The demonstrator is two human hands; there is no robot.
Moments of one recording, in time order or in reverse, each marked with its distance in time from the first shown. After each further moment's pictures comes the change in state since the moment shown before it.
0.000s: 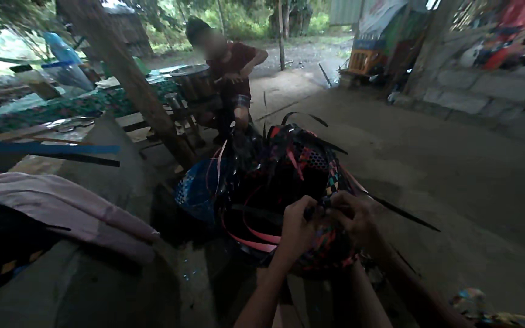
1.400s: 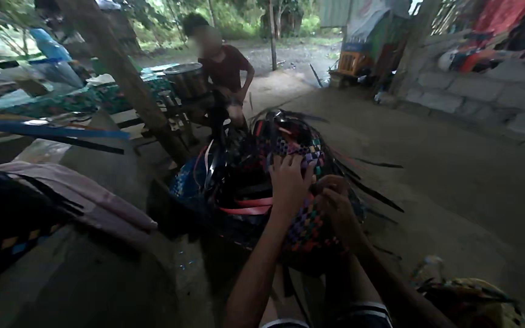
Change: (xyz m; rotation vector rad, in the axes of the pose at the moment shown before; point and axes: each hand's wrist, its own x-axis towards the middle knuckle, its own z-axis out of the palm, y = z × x) left_hand 0.031 0.058 -0.003 0.502 0.061 -0.085; right_hand -0.037 -0.013 0.011 0.193 0.165 -0.186
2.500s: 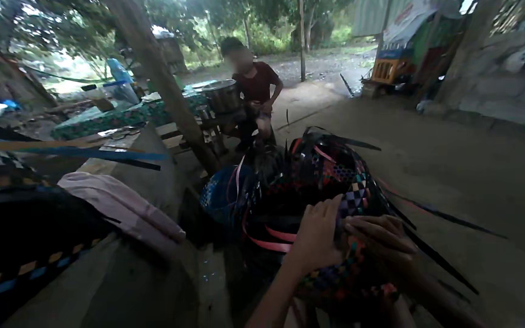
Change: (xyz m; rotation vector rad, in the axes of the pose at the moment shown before) left_hand -0.022 -0.037 -0.006 -0.083 -0.277 0.293; right_hand 0.018 0.048 -0.022 -0.492 -0.048 -0.663
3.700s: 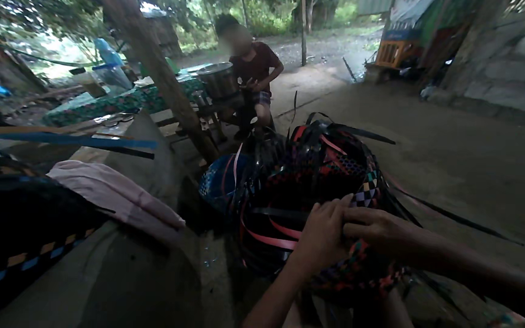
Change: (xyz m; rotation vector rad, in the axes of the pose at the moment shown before) left_hand -0.008 0.008 0.014 -0.054 0.057 0.029; right_hand 0.060 0.005 -0.021 0.237 -0.599 -0.179
